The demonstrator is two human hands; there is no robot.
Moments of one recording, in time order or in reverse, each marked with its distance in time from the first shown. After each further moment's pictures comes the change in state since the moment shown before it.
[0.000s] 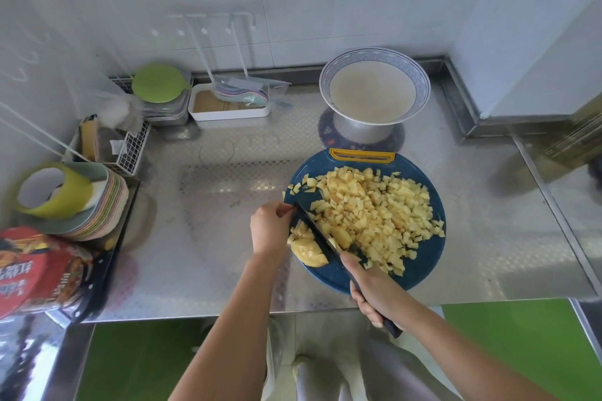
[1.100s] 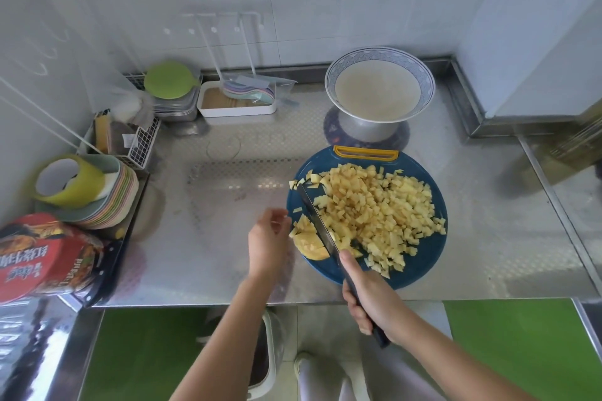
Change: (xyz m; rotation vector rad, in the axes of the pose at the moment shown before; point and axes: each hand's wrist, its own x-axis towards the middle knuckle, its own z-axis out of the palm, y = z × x) left_hand -0.043 -0.011 -0.017 -0.004 0.051 0.057; right_hand -0.027 0.003 0.016 0.121 -0.034 -0.115
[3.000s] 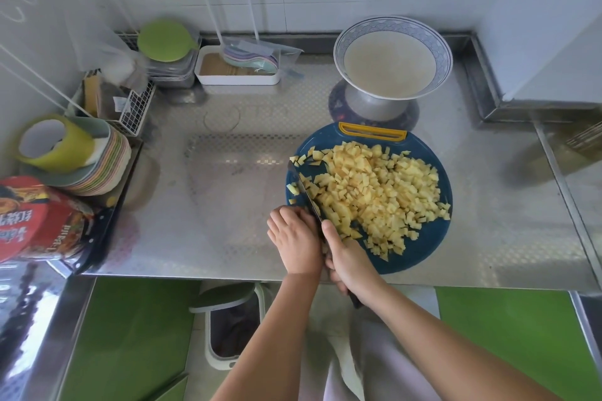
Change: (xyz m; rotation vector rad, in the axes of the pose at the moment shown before) left_hand -0.032 -0.021 0.081 0.202 0.433 0.105; right_hand 0.048 -0.003 0.024 -0.116 0.197 0.001
